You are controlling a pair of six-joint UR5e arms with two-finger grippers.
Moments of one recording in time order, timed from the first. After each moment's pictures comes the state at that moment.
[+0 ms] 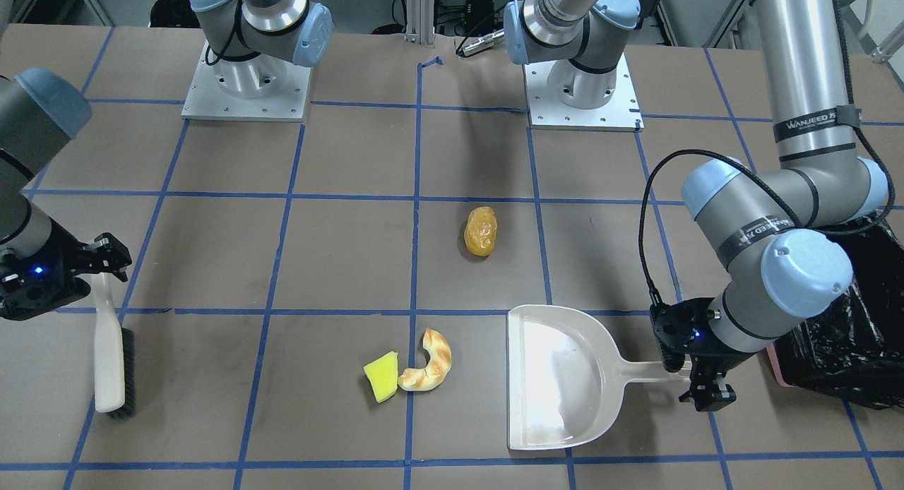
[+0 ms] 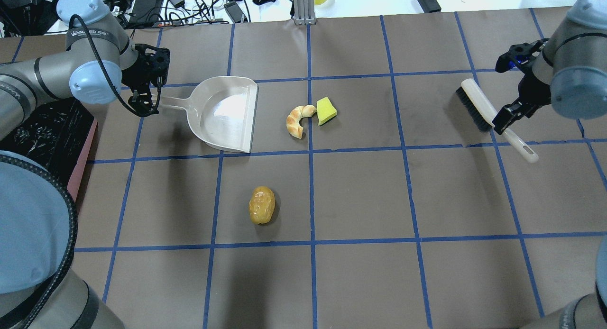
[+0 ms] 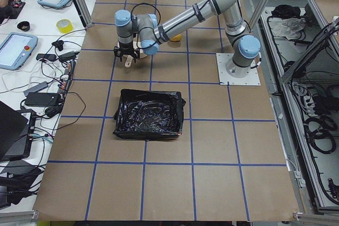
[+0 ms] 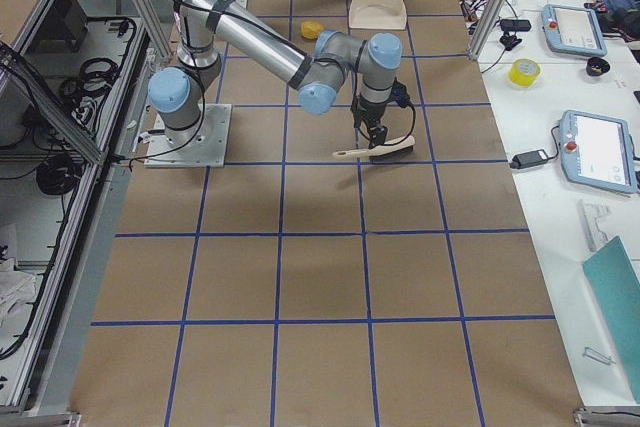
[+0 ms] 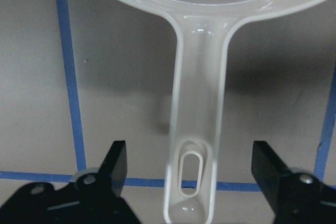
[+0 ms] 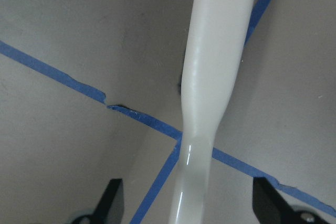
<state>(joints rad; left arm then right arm) -1.35 -2.08 -1.58 -0.98 1.59 1.77 1.18 -1.26 1.83 -2.12 -1.65 -0.89</state>
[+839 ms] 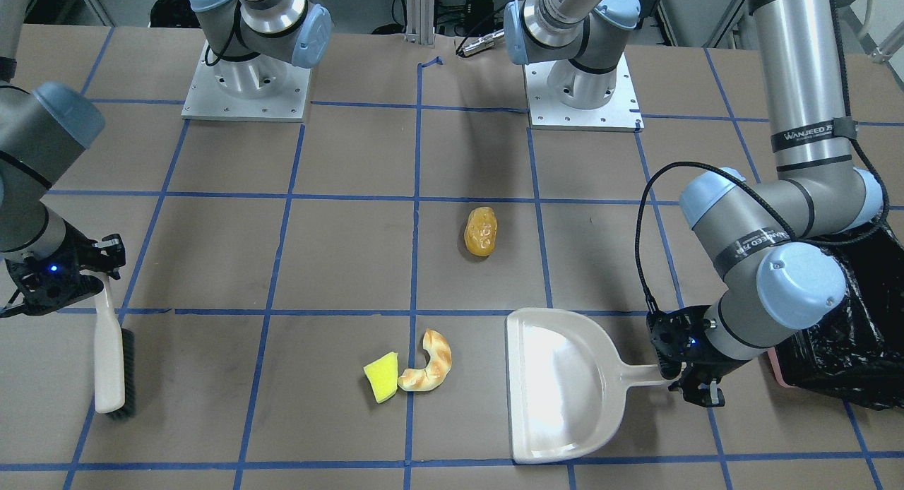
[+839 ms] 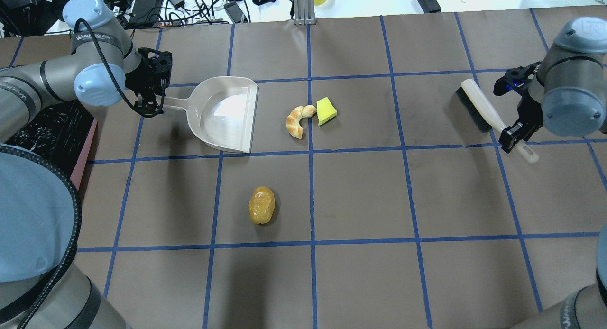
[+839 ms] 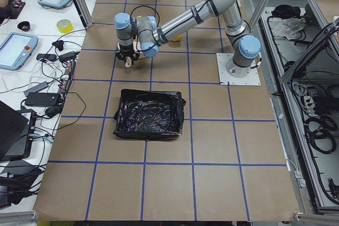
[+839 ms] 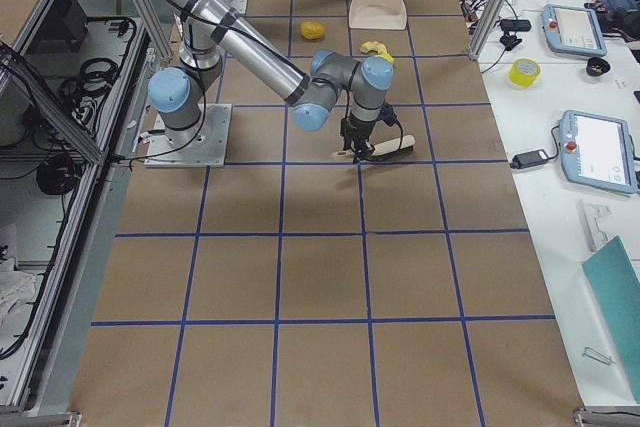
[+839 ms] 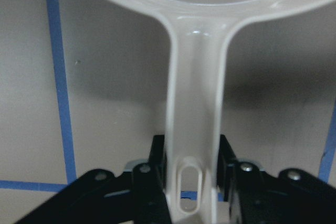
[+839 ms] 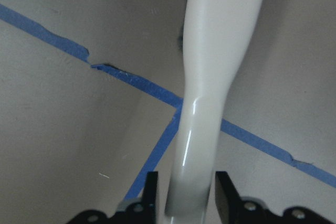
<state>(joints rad) -1.35 -2.10 -1.57 -0.98 1.59 1.76 1.16 -1.25 1.88 -2.14 -1.72 -0.90</state>
